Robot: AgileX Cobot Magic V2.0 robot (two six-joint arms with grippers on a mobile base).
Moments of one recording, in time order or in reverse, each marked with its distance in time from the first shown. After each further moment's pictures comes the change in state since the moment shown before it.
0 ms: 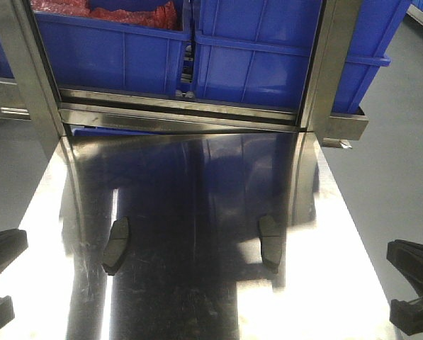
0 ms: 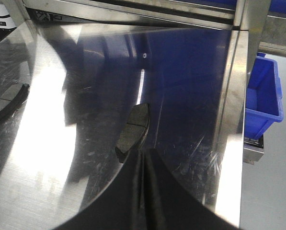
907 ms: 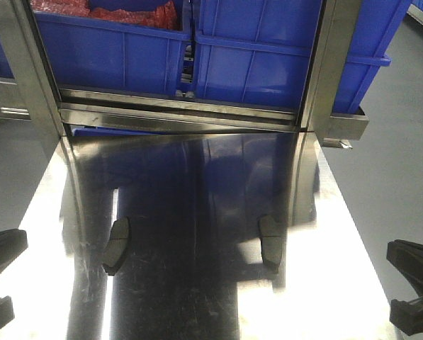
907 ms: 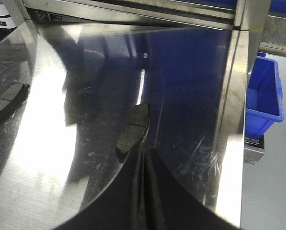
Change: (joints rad) left arm 0.000 0.000 0.000 0.000 0.000 0.000; right arm 0.000 0.000 0.000 0.000 0.000 0.000
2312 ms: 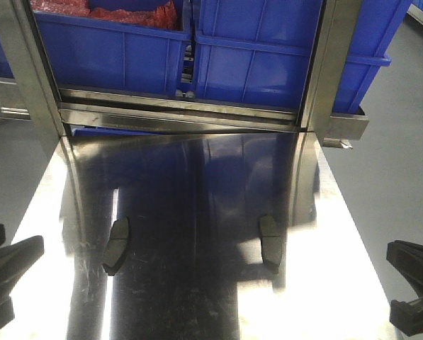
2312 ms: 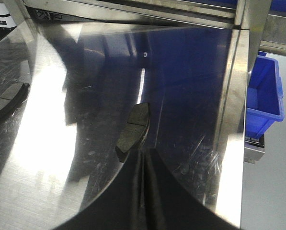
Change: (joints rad) left arm 0.000 0.000 0.000 0.000 0.000 0.000; right arm 0.000 0.000 0.000 0.000 0.003 0.000
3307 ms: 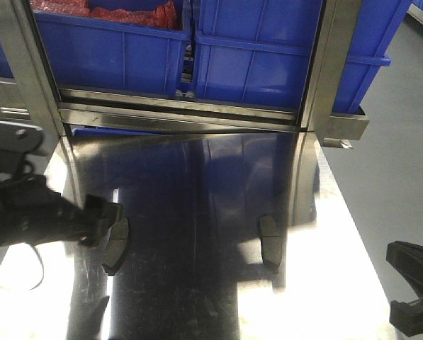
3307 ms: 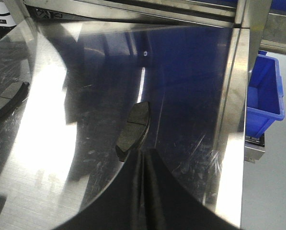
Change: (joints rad) left arm 0.000 0.566 -0.288 0.038 0.037 -0.036; right arm 0.000 0.000 0.000 0.000 0.003 0.000
